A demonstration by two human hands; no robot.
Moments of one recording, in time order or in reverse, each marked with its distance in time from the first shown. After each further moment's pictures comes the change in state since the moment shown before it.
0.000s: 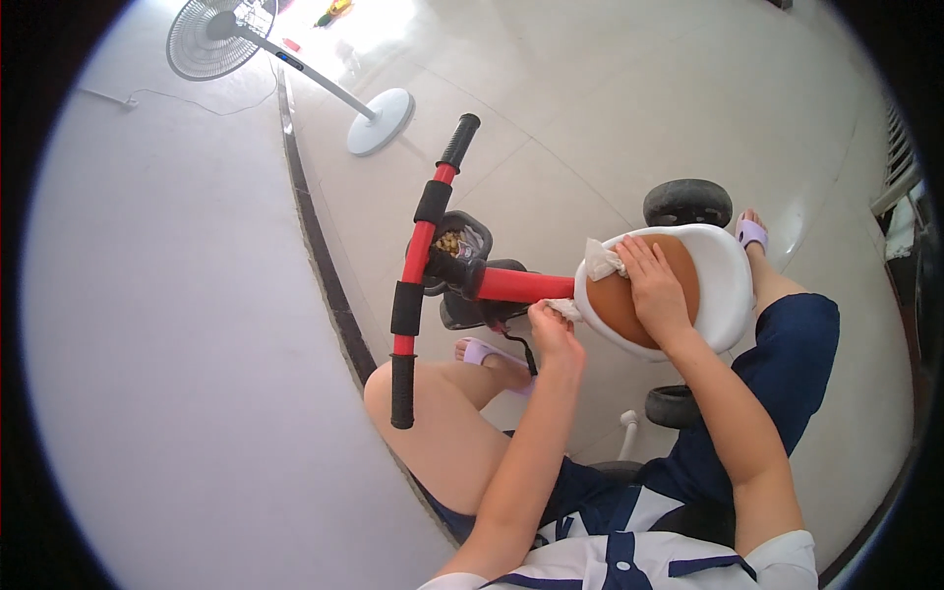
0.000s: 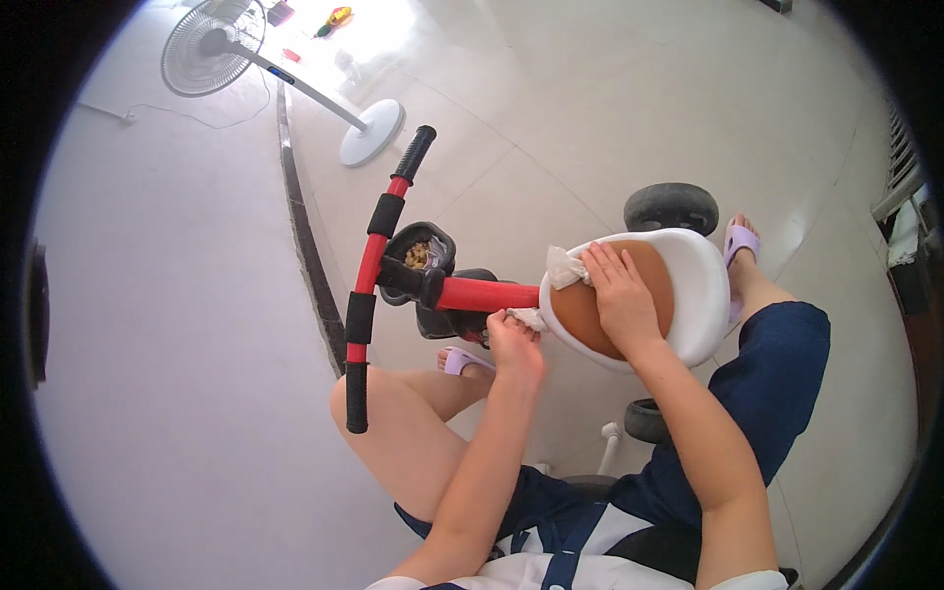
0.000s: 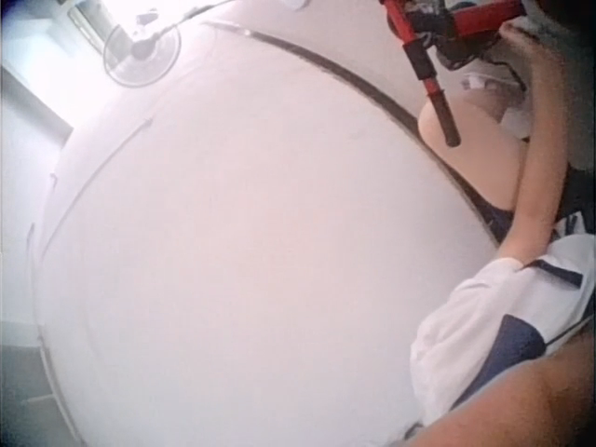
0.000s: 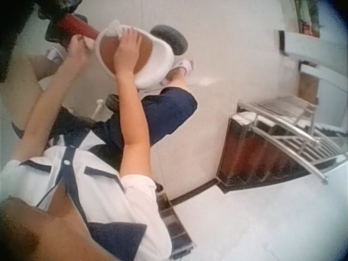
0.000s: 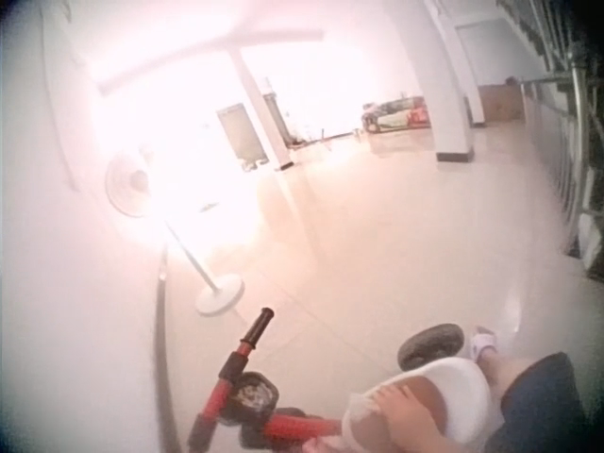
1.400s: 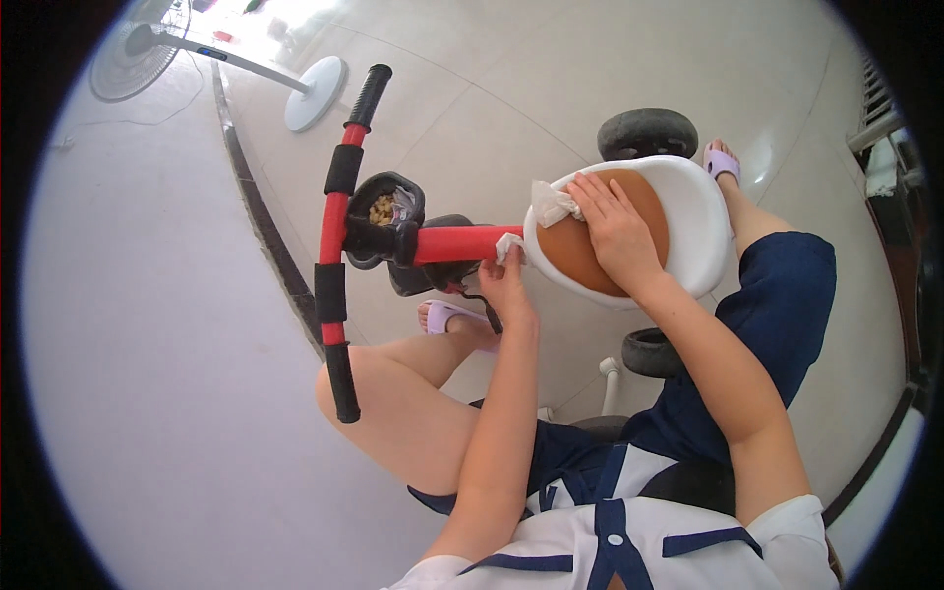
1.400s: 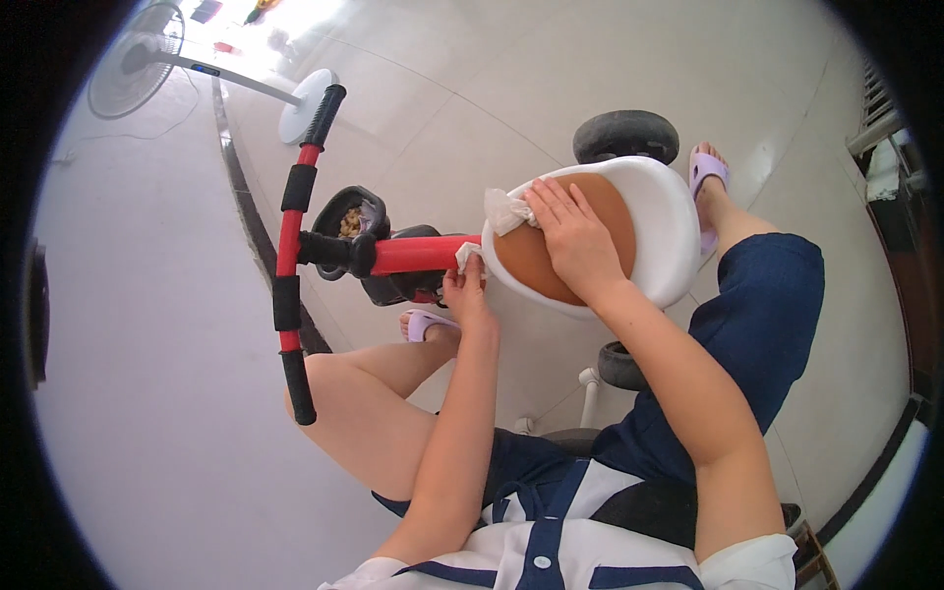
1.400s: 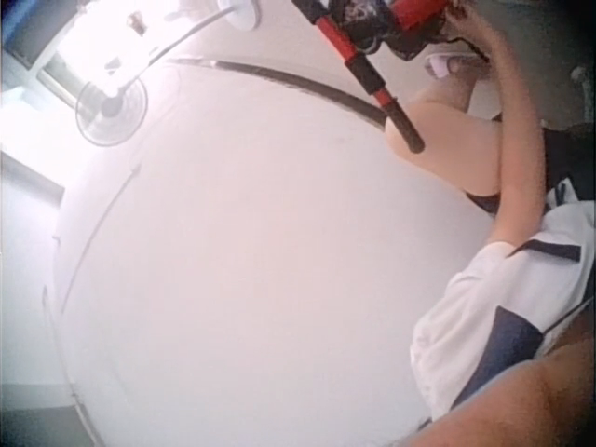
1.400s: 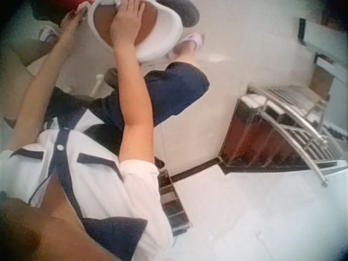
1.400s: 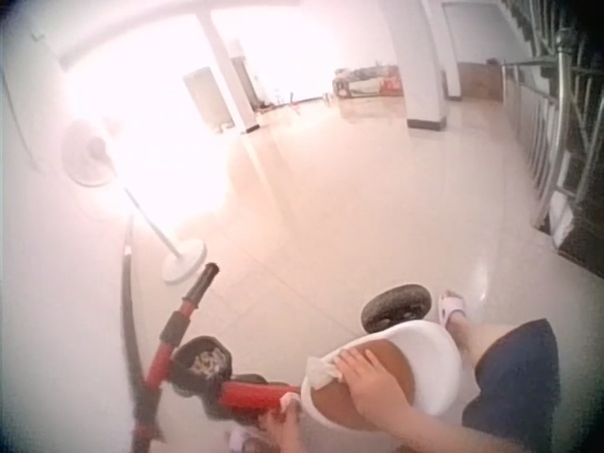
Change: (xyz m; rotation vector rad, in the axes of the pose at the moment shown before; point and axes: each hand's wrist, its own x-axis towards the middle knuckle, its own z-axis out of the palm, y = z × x) left_hand 0.040 -0.032 -0.033 0.375 -0.003 0.393; right_hand -0.004 0.006 0.005 0.007 0.063 -0.015
